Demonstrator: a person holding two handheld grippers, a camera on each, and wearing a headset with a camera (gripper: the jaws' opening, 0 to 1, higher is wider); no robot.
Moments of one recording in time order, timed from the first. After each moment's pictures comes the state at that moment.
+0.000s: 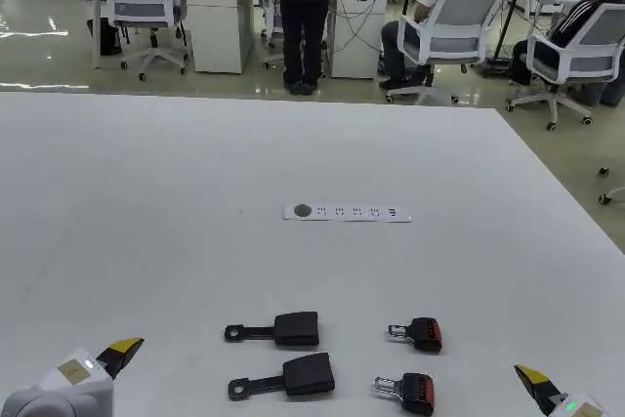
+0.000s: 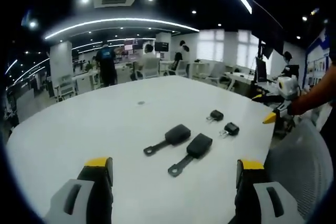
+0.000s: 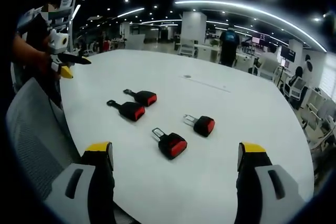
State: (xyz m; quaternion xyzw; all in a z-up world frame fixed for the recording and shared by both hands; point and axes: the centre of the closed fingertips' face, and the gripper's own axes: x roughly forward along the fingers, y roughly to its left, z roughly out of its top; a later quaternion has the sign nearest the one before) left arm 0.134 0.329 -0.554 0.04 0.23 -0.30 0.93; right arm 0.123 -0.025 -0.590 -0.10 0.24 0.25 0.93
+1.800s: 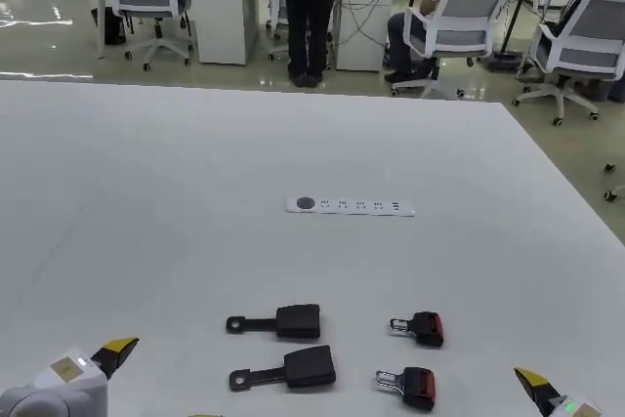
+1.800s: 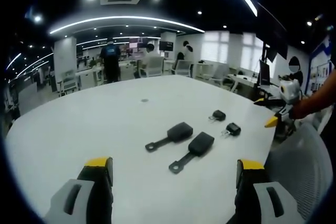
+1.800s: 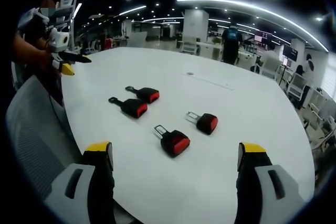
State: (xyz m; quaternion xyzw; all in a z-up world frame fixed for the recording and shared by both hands) left arm 0.133 0.338 -0.560 0.04 0.23 -0.29 0.93; right arm 0.123 -0.017 -0.591 -0.11 0.24 0.26 0.93
